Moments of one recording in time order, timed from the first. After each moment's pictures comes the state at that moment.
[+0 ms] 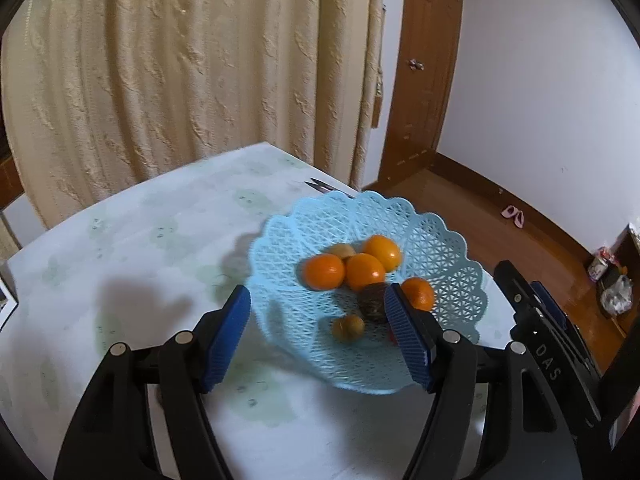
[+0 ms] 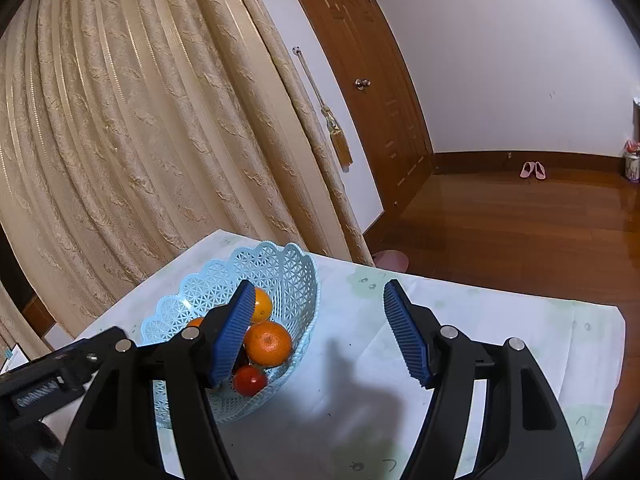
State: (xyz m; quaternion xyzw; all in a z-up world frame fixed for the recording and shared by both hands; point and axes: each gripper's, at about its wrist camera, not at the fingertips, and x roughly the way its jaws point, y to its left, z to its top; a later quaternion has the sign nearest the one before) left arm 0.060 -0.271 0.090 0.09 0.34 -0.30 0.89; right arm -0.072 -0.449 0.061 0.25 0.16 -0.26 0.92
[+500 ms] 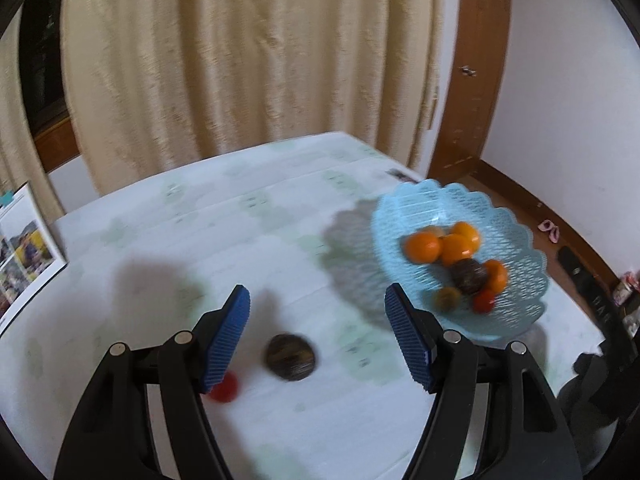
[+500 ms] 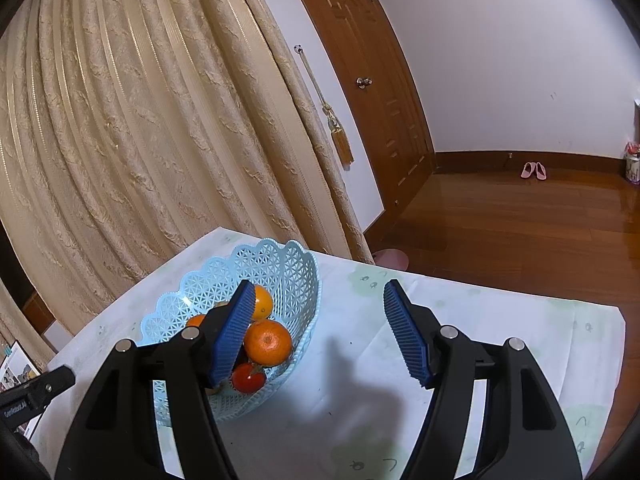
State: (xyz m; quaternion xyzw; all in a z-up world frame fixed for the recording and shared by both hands) left arm 0.071 -0.180 0.088 0.08 0.35 -0.22 0.91; right arm -0.071 -0.449 0.062 0.25 0.16 -0.26 0.92
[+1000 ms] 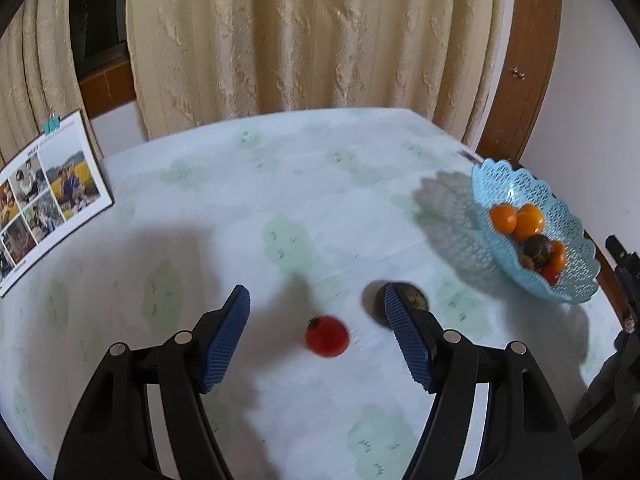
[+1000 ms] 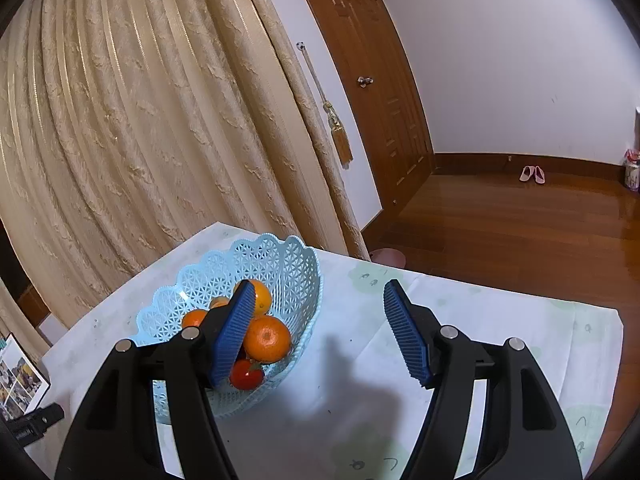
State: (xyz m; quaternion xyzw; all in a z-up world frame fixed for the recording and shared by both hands) left arm 0.080 -0.108 0.059 0.05 0.40 -0.15 0.90; right arm -0.064 -0.444 0.060 0.24 0.17 -0.26 0.92
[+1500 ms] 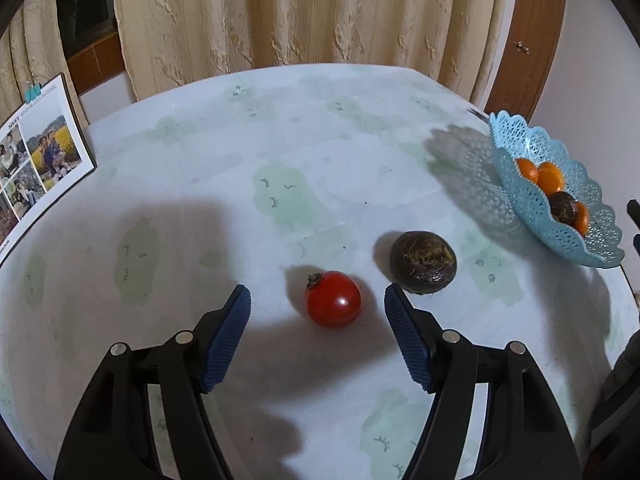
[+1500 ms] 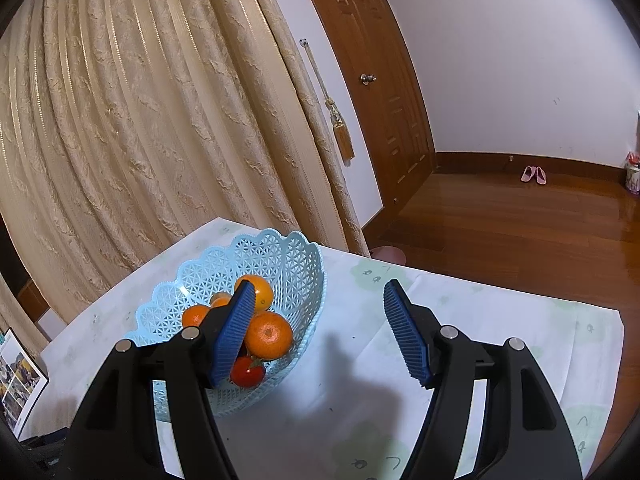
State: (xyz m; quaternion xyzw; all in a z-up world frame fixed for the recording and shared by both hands) left arm 0.089 -0.113 0.015 0.07 0.44 -0.15 0.88; right arm -0.063 -0.443 0.058 0.23 0.17 -0.26 0.92
